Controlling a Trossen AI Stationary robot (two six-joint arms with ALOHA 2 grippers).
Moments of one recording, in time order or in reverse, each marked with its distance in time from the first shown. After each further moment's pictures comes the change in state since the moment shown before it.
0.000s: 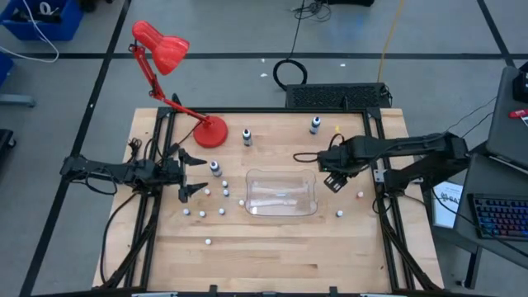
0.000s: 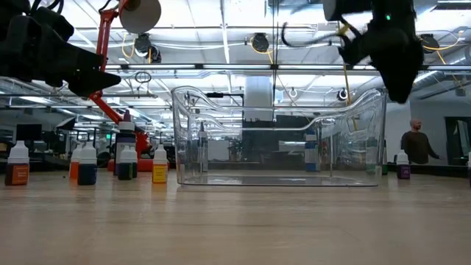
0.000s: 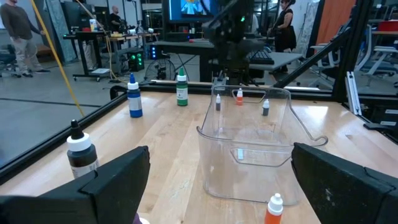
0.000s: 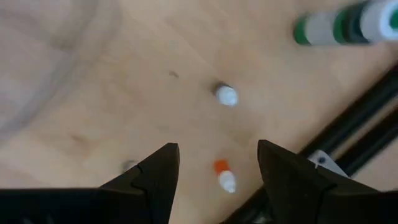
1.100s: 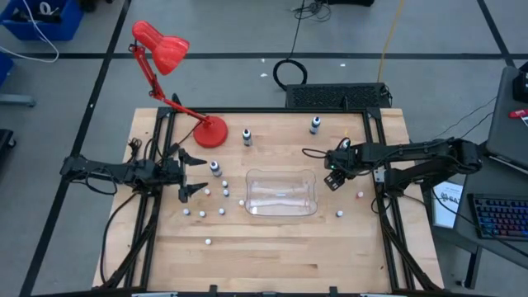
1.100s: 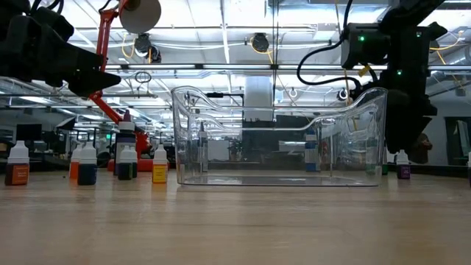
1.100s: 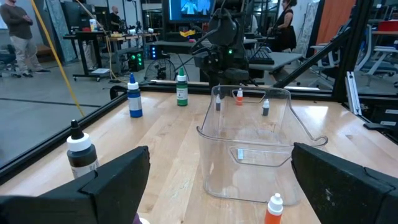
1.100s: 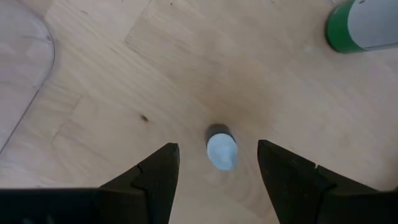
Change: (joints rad) left arm 0.000 0.000 0.000 0.000 0.000 0.000; right arm -0.120 -0.140 -0.417 0.493 -0.026 -0.024
